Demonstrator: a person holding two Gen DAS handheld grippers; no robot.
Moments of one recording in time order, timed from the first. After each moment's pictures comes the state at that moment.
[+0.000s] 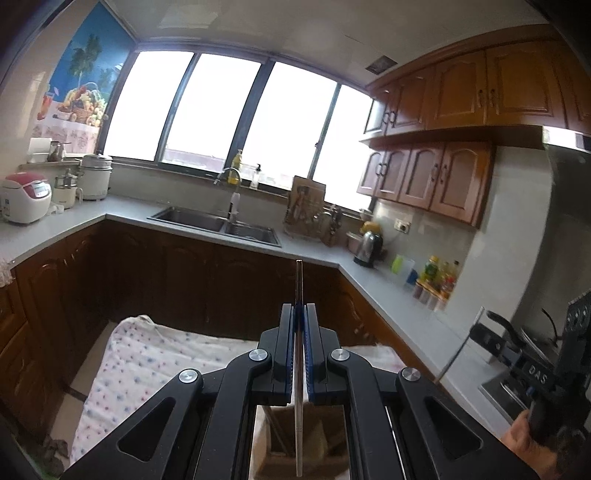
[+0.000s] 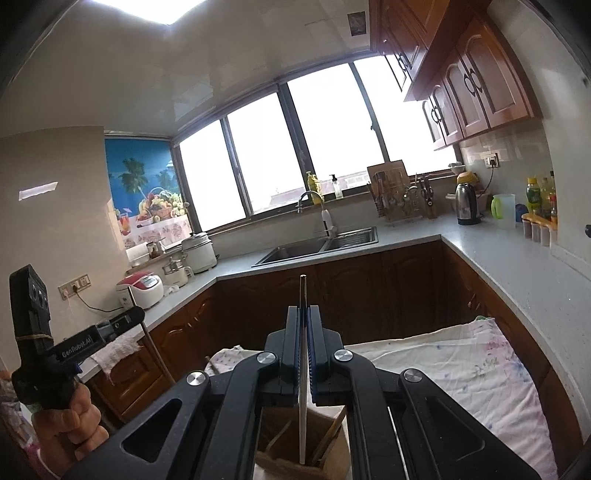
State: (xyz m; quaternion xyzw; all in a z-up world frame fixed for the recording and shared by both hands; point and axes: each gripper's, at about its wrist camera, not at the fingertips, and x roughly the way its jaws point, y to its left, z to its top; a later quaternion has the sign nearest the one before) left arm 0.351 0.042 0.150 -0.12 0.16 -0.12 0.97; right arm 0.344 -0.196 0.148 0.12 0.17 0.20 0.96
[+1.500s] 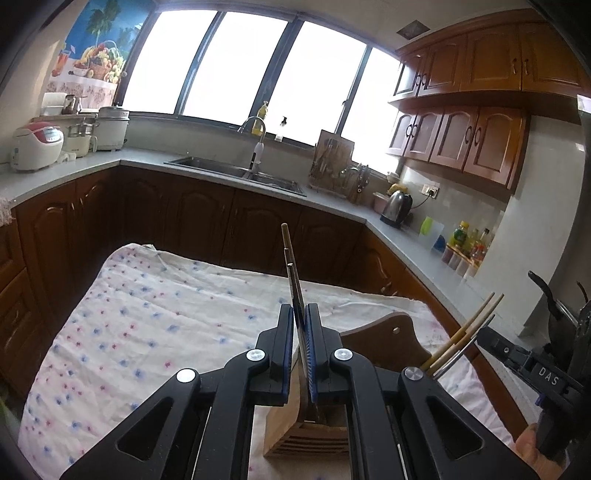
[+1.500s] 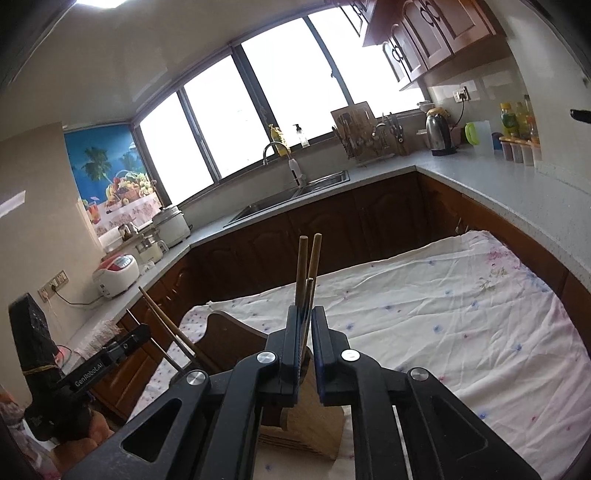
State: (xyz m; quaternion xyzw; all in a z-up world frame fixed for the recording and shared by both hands) left arm 0.397 0.012 0.025 -0.14 0.22 -0.09 0.96; right arm 0.365 -0.193 0.042 0.16 0.26 0.16 0.94
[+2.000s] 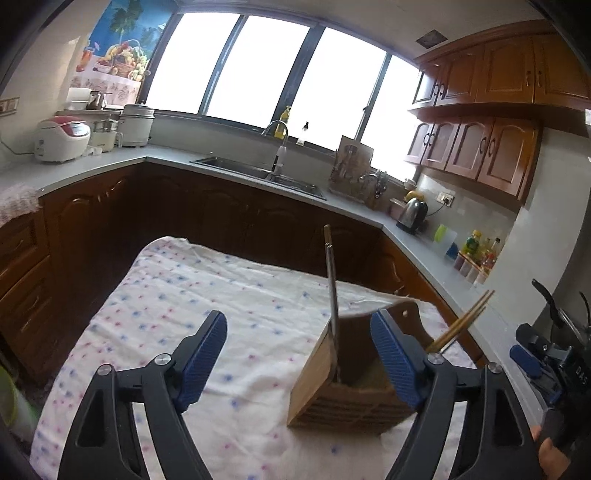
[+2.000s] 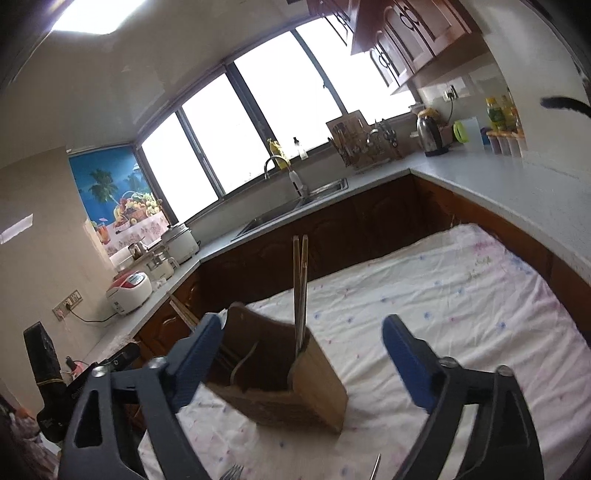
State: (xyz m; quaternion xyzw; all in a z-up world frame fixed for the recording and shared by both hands) left arm 0.335 0.039 0.037 -0.15 0.22 -0.05 0.96; right arm 0.317 -0.223 0.050 0.20 0.25 0.17 0.93
